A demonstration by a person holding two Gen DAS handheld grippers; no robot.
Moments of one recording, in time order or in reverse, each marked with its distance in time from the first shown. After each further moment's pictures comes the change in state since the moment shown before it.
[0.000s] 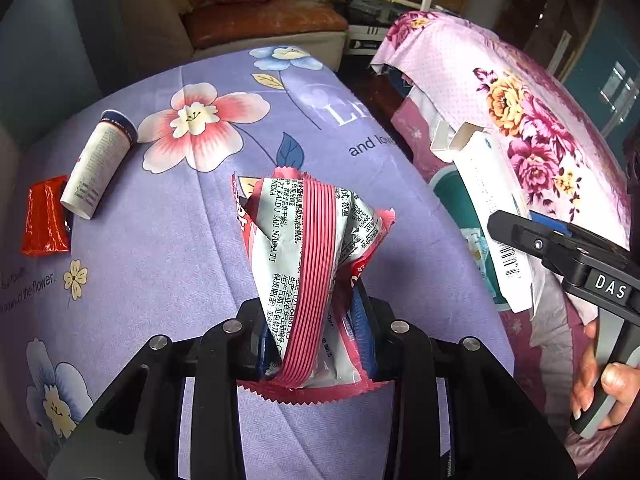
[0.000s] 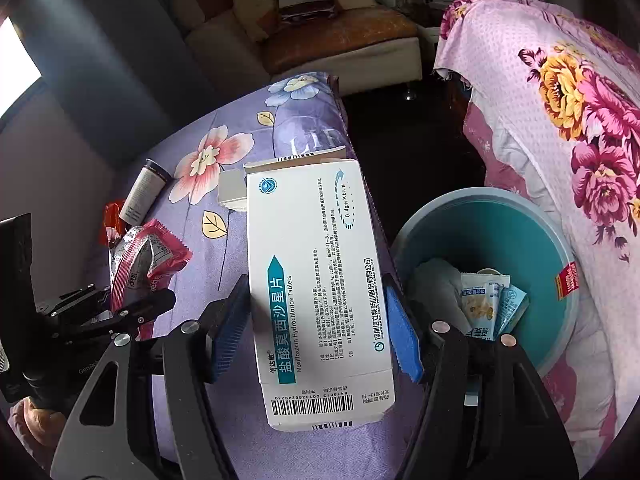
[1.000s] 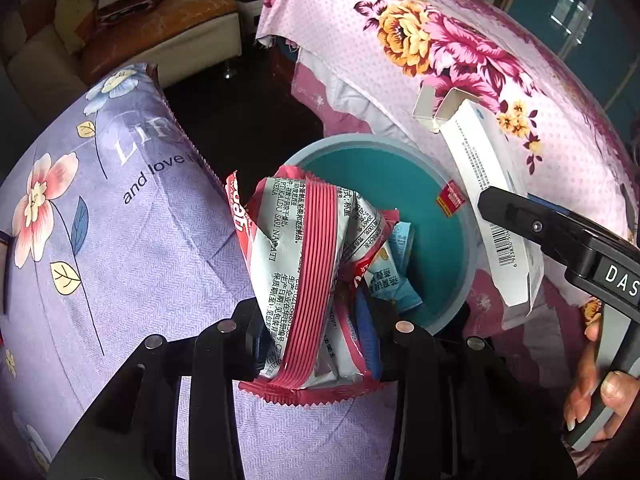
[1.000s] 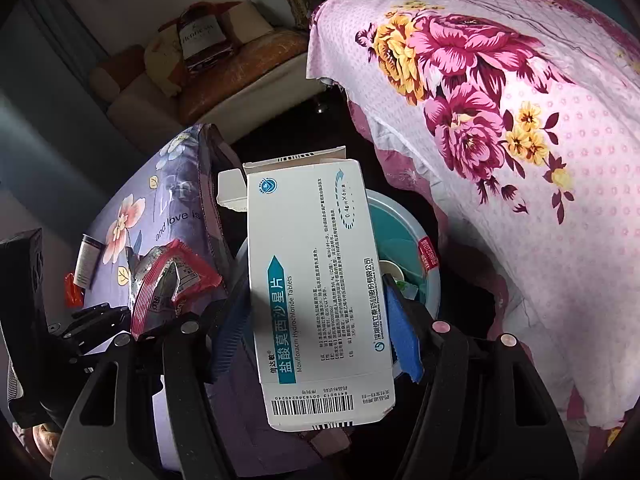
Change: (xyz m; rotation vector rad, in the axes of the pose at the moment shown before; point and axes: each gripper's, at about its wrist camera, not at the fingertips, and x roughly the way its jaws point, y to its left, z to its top) left arm 0.069 -0.169 0.031 0.233 0.101 -0.083; right arm -0.049 -0.156 -0.016 0.245 -0.082 -0.104
